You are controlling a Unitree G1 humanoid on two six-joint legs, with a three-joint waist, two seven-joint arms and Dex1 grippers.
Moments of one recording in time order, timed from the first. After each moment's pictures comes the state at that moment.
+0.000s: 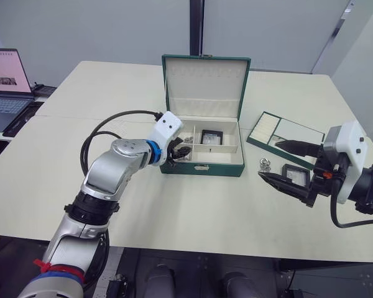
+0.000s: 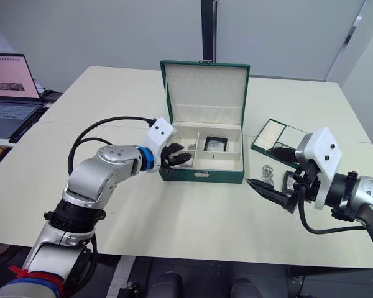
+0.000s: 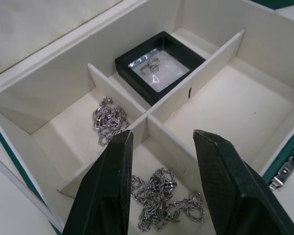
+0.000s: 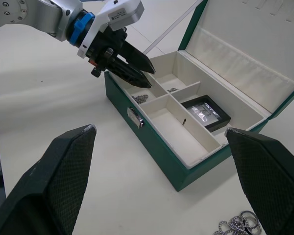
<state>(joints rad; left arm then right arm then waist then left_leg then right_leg) -0.71 0.53 -0.18 -0.13 -0.30 0.93 -0.59 -0.13 -1.03 -0.41 -0.78 1.06 0.86 0.52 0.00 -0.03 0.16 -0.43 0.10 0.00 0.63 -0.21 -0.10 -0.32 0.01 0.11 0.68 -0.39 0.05</state>
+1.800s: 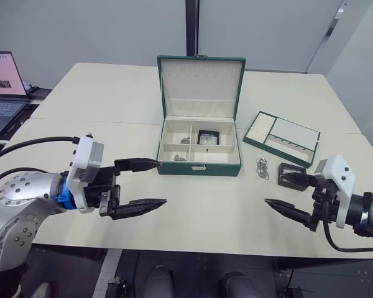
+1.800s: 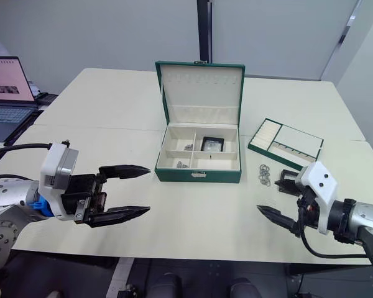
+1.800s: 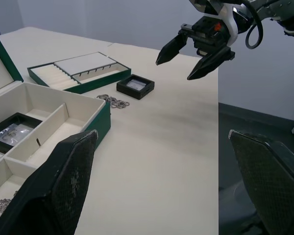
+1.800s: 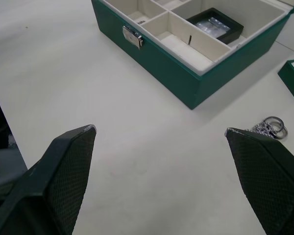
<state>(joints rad) -0.10 0.88 0.34 -0.52 -0.85 0.60 -1.17 0.13 -1.03 -0.41 -0.74 0.93 0.87 0.60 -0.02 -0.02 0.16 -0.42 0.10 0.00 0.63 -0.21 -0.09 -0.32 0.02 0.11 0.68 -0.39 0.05</state>
